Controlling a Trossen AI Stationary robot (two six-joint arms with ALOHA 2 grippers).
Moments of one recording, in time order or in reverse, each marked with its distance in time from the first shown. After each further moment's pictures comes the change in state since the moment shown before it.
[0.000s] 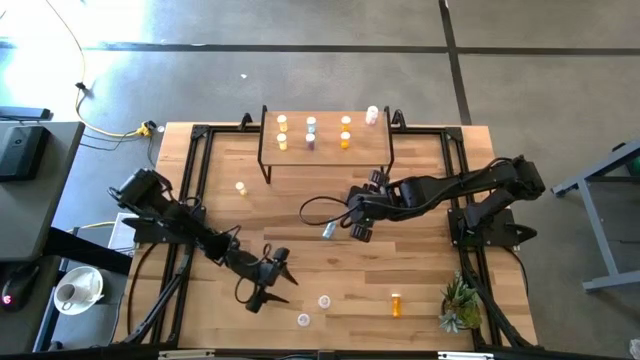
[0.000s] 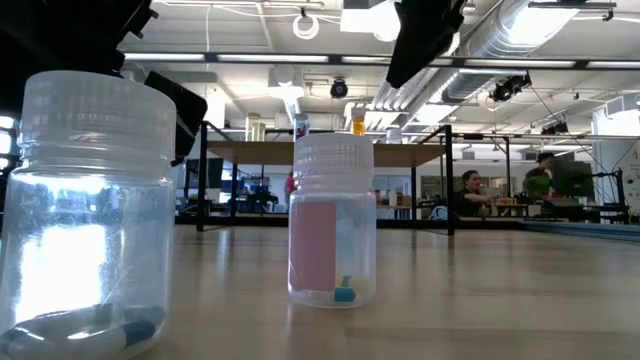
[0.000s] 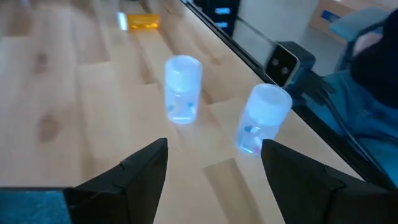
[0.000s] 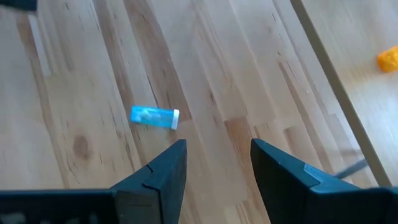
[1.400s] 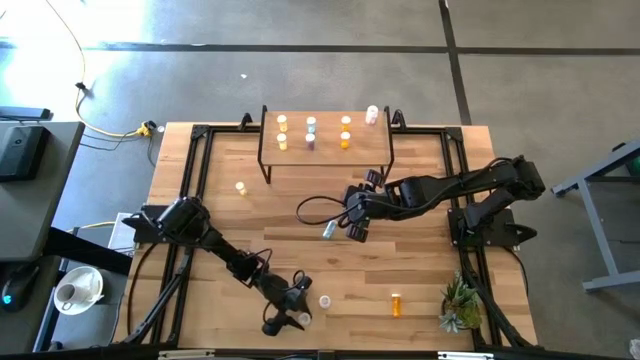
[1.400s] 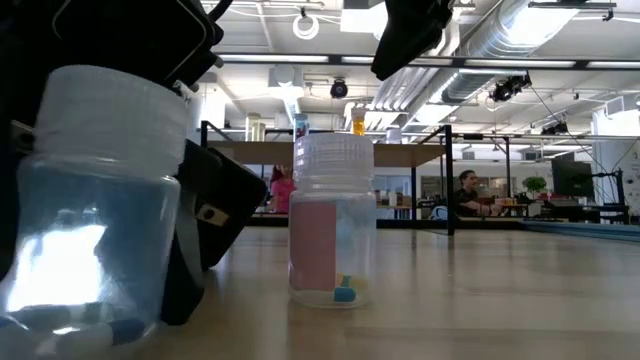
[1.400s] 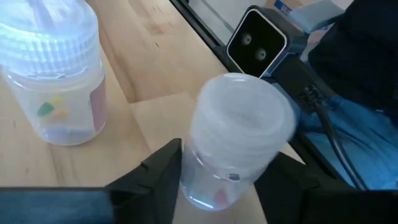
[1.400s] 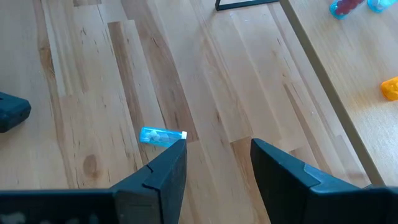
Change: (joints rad) left arm -0.010 0.386 0.325 -0.002 0.223 -0.132; right arm -0.001 0.000 0.001 0.082 0.000 -0.044
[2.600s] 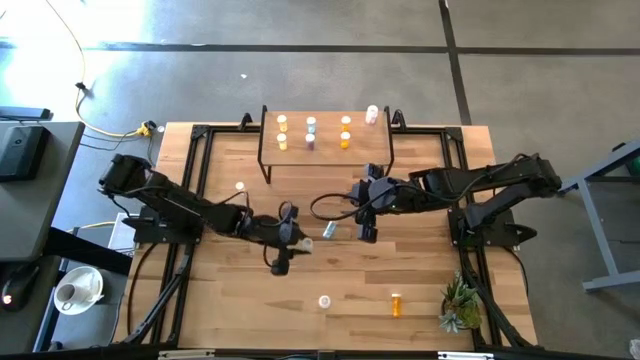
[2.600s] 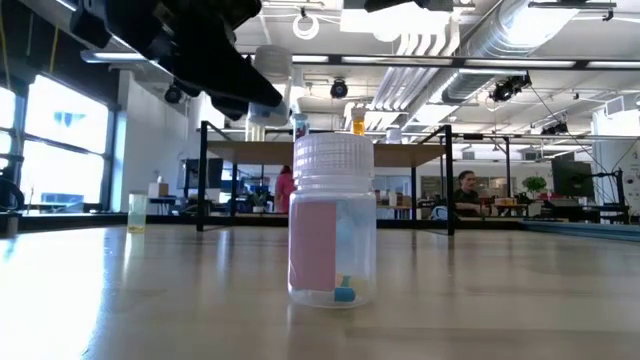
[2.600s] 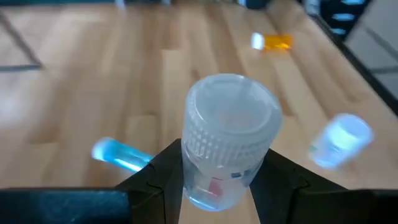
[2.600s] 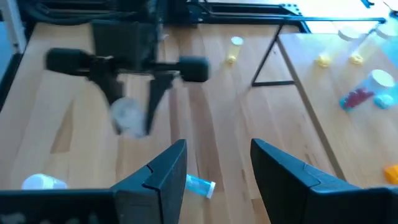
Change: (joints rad) left arm 0.299 -0.605 -0.111 -0.555 -0.288 0.185; right arm 0.014 -0.140 0.001 0.169 -0.121 -0.193
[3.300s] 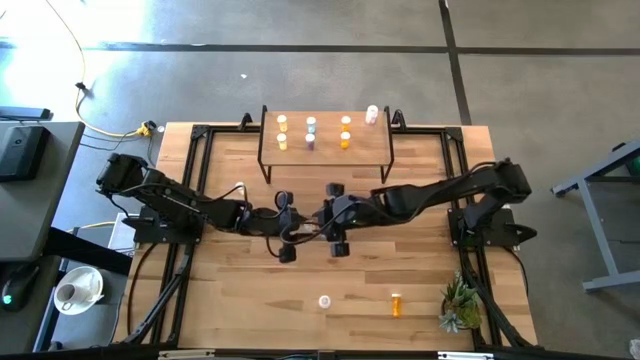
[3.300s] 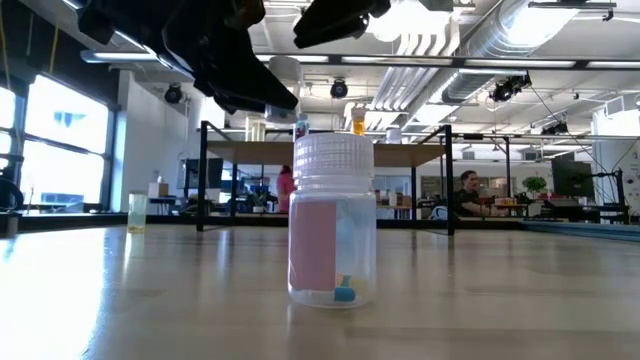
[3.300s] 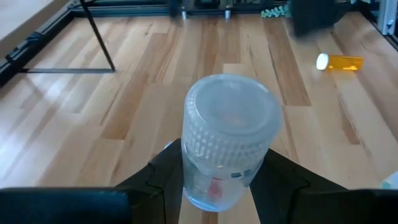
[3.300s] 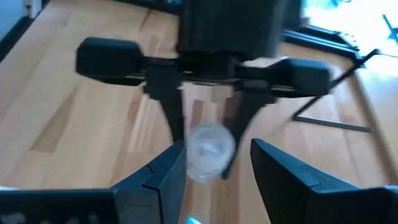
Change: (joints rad) left arm 0.040 -0.027 0.000 0.001 -0.174 -0.019; right arm -0.006 0.253 -0.001 0.284 -0.106 -0.226
